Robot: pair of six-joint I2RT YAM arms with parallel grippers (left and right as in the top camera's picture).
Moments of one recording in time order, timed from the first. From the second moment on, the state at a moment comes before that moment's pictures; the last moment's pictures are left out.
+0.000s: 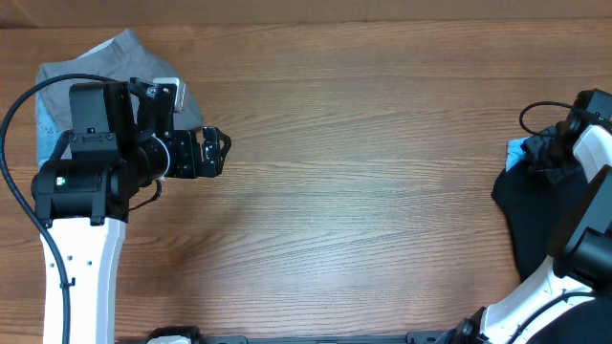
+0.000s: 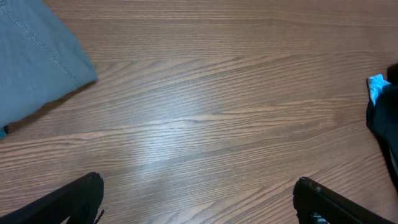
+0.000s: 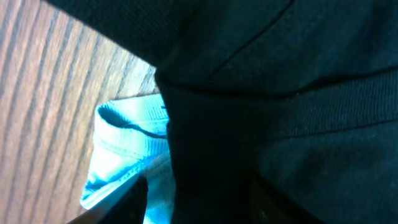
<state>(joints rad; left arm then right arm) 0.03 1.26 1.41 -1.07 0.37 -0.02 -0.50 2.02 1.38 -0.67 0.01 0.61</state>
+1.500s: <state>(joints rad) 0.03 1.26 1.41 -1.06 0.37 -0.02 -0.33 1.86 1.33 -1.14 0.20 0.54</state>
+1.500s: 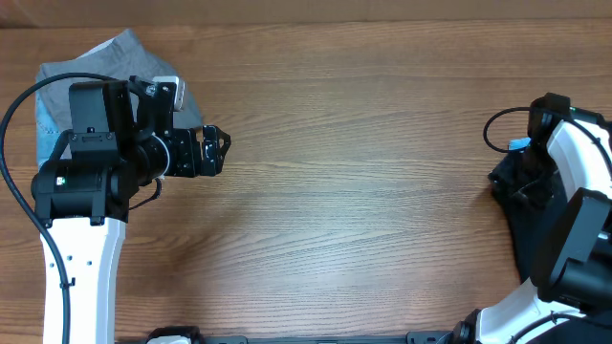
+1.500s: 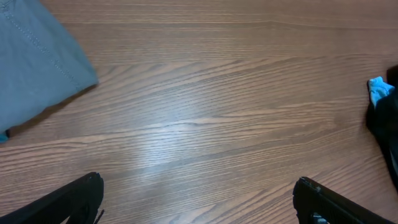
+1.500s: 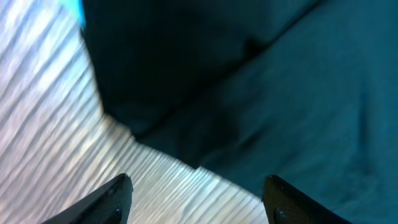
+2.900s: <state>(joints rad) 0.03 1.26 1.41 -1.07 0.37 -0.02 -0.36 1.85 1.37 -1.16 0.20 0.49</state>
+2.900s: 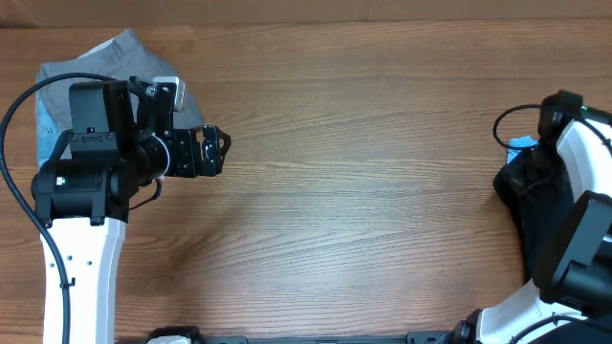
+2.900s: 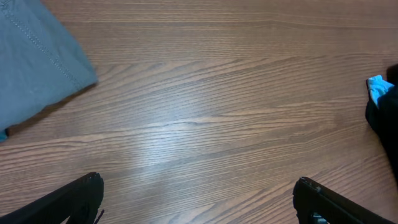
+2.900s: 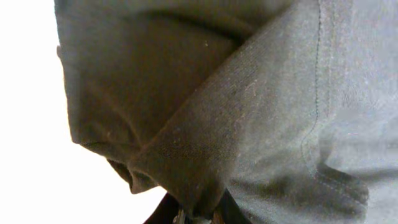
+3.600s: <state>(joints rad) 0.03 1.26 1.41 -1.07 0.37 -0.02 -0.42 1.85 1.40 -1.15 0.15 0.46</state>
